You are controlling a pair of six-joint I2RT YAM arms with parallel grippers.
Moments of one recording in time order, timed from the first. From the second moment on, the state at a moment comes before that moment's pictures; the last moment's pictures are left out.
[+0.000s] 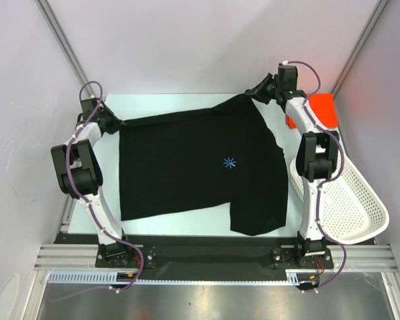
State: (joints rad) left arm 0.25 2.02 1.47 -0.15 0.28 -0.57; right arm 0.10 2.33 2.12 -0.27 -0.41 0.82
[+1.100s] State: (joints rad) left arm 0.24 1.19 1.72 -0.17 0.40 -0.67; right arm 0.05 1.59 2.07 -0.03 -0.33 0.75
